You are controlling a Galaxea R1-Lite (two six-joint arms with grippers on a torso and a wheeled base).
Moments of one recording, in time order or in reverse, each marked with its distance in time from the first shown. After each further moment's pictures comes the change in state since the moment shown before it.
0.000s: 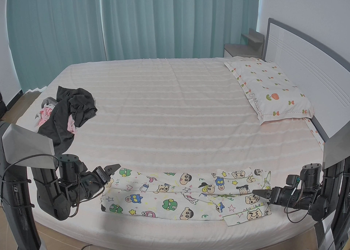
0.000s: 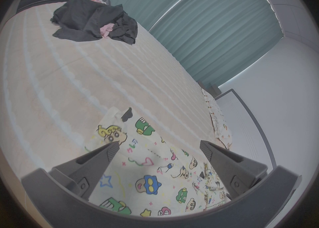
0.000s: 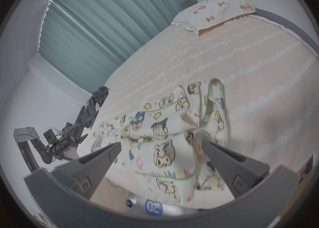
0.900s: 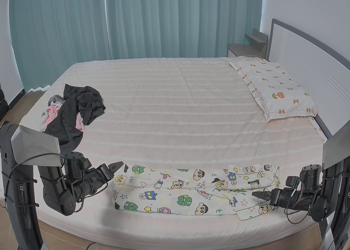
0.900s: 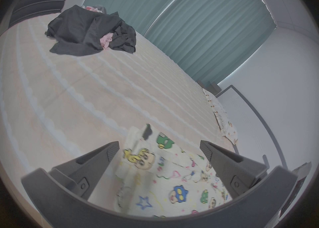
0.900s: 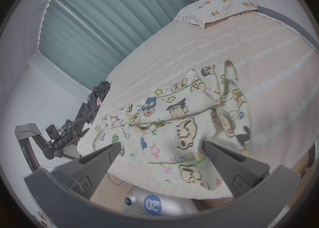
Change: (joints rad) left arm 0.010 0.083 -0.124 0.021 -0.012 0.117; right arm 0.001 0.005 0.006 0.000 0.000 -0.010
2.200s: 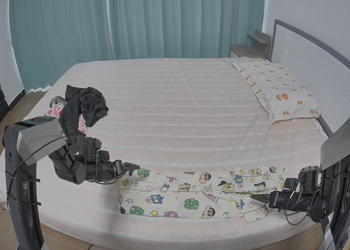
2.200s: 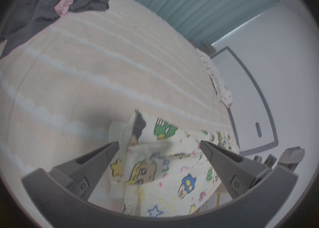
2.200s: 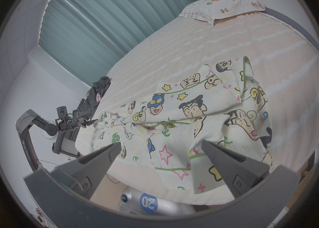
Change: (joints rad) left arm 0.031 0.040 -0.482 0.799 -0.343 0.260; right arm 0.000 0.026 0.001 0.000 0.003 -0.040
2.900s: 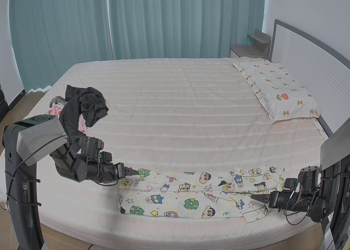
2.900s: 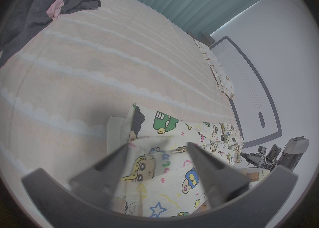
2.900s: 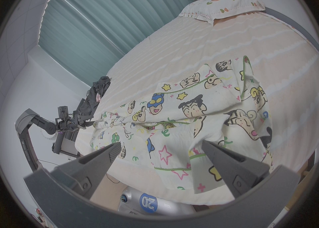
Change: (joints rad) left arm -0.013 -0.005 -0.034 0.071 0.006 0.072; right arm -0.001 0.003 -0.002 0.000 -0.001 0.000
